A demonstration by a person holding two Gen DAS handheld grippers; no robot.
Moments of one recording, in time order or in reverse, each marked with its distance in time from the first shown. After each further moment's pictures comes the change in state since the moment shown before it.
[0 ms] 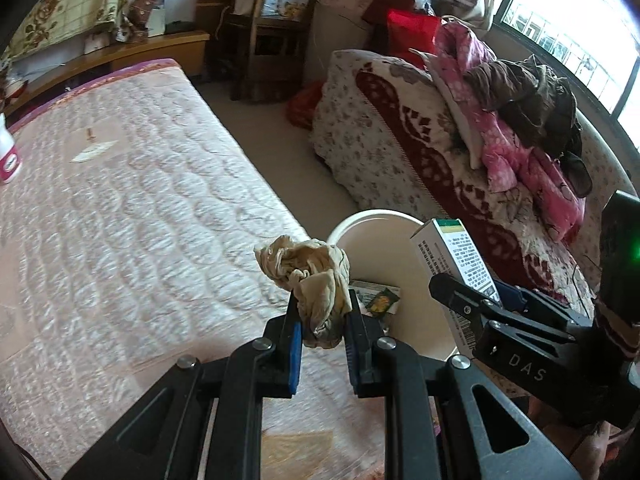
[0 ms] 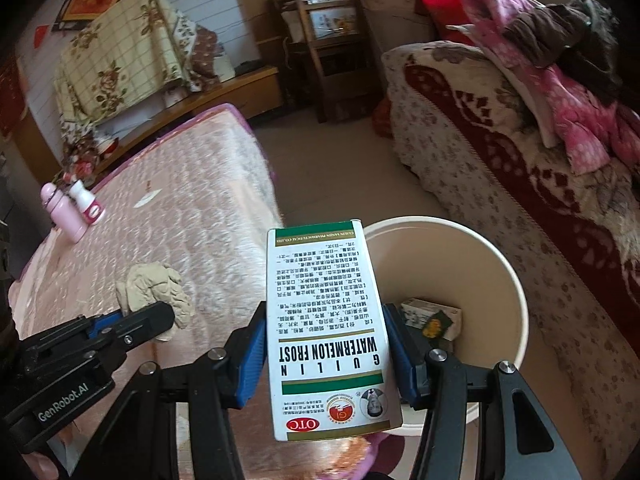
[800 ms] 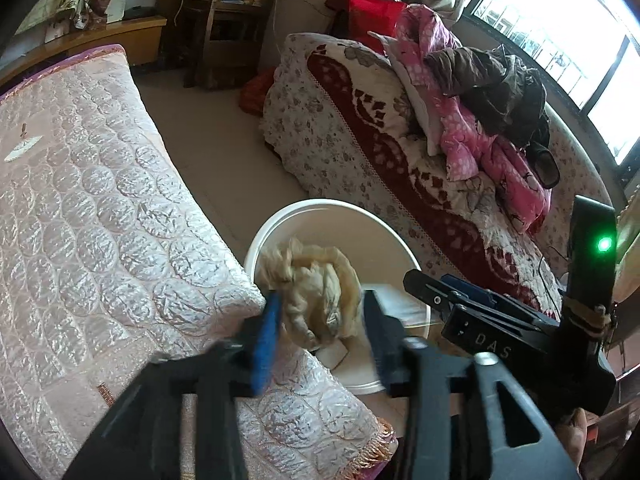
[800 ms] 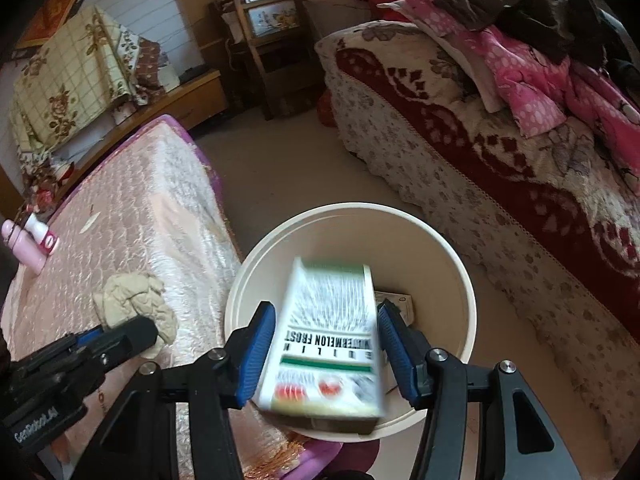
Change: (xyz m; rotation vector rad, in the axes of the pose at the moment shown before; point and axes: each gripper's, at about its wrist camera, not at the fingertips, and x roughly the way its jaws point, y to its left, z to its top) left arm 0.038 -0.035 0.005 0.015 0.035 -0.165; right arm 0.012 -0.063 -0.001 0.135 0.025 -0.113
